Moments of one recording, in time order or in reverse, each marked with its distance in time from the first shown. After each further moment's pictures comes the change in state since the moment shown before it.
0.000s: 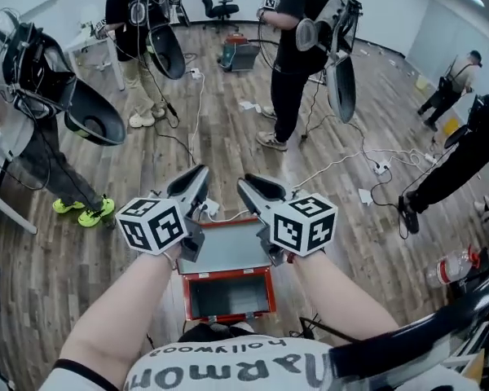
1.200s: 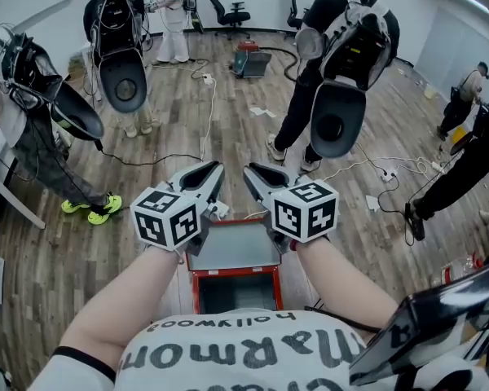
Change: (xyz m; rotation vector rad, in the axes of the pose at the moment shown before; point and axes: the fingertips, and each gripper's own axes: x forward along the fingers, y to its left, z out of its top) left arm -0.030 -0.021 0.012 0.214 0.059 0.010; right arm 0.005 0.034 0.021 -0.102 0.014 -0.013
